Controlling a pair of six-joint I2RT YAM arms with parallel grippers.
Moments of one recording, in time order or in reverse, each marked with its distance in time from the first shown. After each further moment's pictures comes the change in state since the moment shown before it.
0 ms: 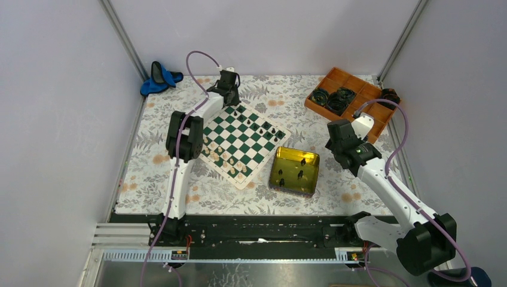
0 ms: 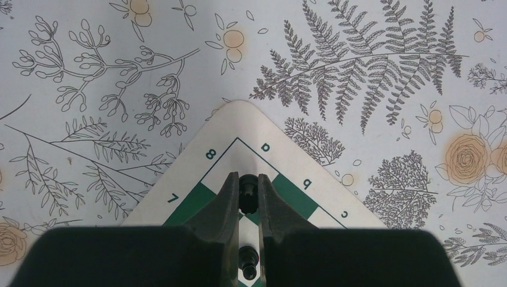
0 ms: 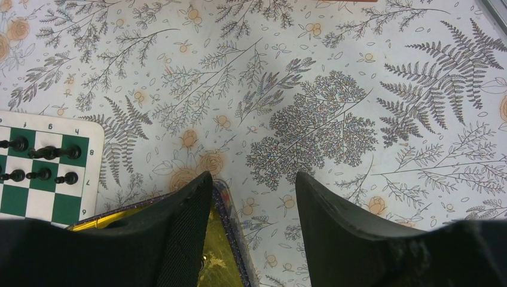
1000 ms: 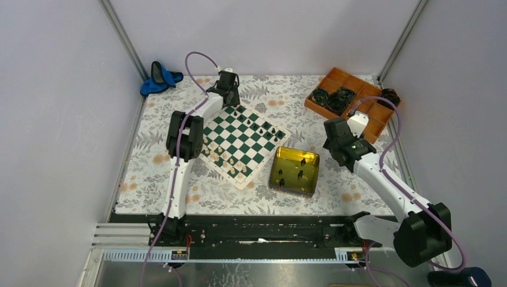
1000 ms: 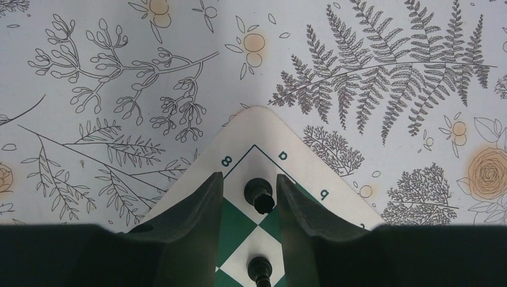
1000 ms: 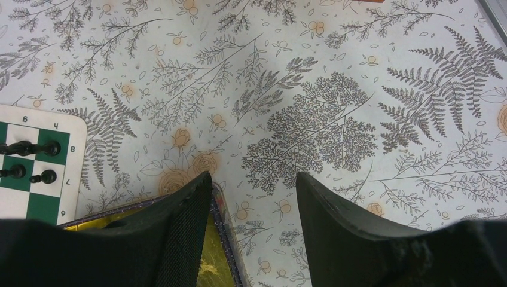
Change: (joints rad) left arm 0.010 0.024 0.015 0.001 -0.027 -0.005; right arm 0.000 0.070 0.005 0.026 -0.003 -0.044
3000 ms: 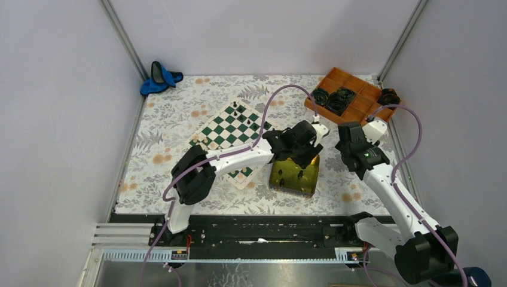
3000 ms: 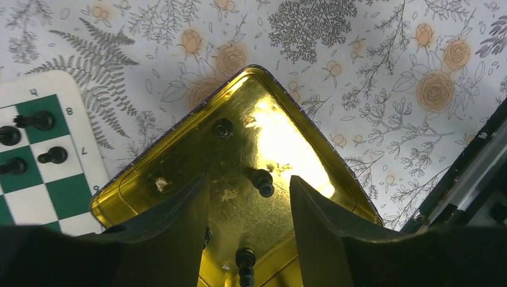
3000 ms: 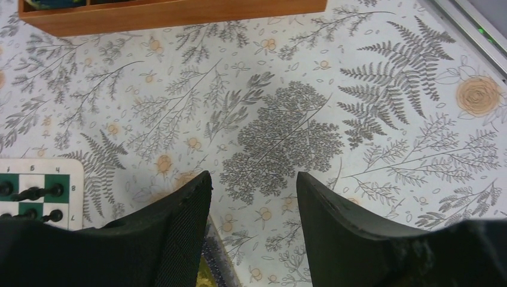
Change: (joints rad) left arm -0.758 -0.446 -0.363 -0.093 0.133 0.222; right arm -0.086 -0.135 -0.038 -0.037 0.030 0.068
